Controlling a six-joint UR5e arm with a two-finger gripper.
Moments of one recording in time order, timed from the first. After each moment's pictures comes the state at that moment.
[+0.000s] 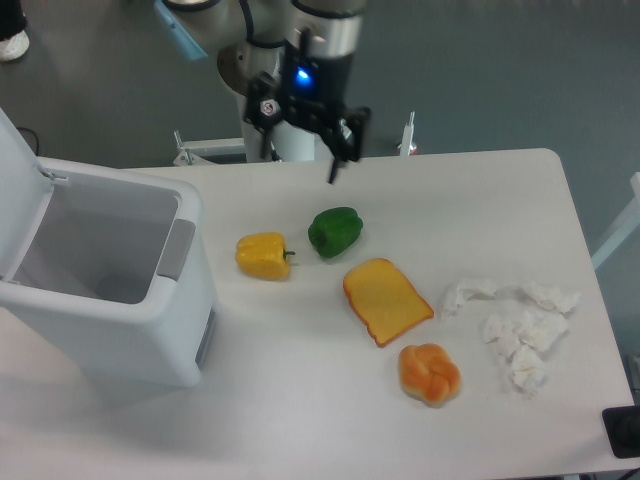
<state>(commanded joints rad) 2.43 -1.37 -1.72 -1.38 1.27 0.81</state>
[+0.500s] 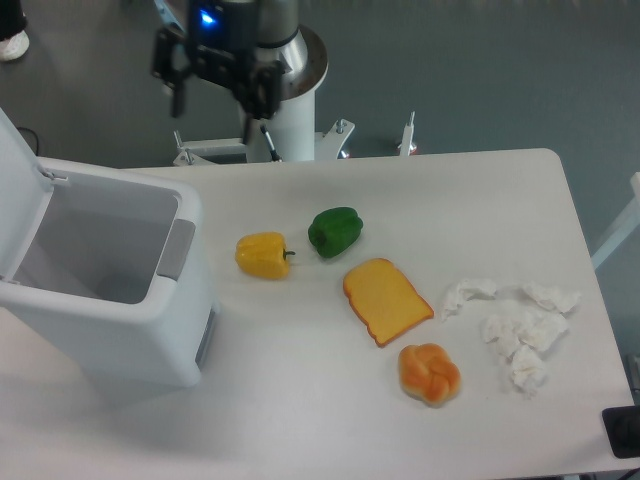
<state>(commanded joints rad) 2.25 -1.31 -1.72 -1.37 1.23 0.56</state>
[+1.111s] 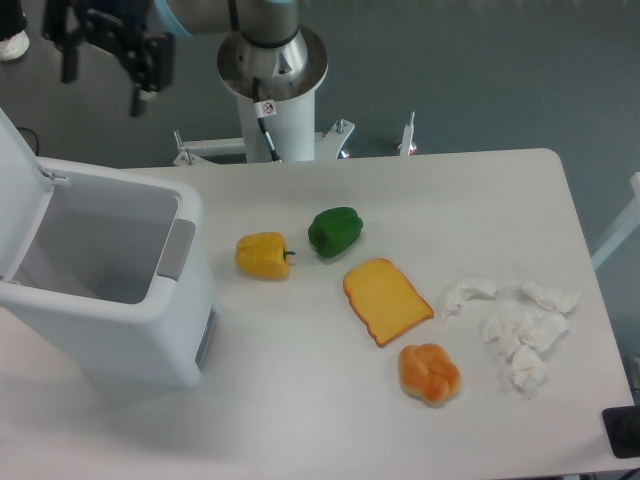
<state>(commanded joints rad) 2.05 -1.32 -1.68 -1.34 1.20 0.44</state>
